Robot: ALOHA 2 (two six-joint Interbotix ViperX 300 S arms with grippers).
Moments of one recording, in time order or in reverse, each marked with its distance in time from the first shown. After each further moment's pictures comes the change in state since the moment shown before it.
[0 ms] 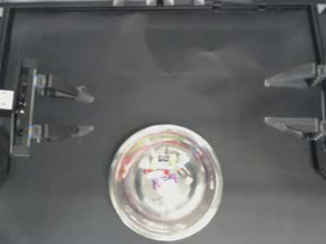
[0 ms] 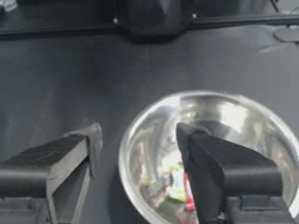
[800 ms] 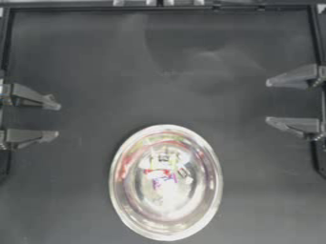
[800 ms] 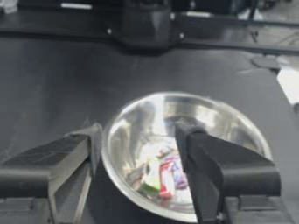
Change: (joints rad) left arm 0.000 -0.291 0.216 -0.121 -0.034 -0.002; right arm -0.002 -0.038 0.051 0.000 -0.052 0.002
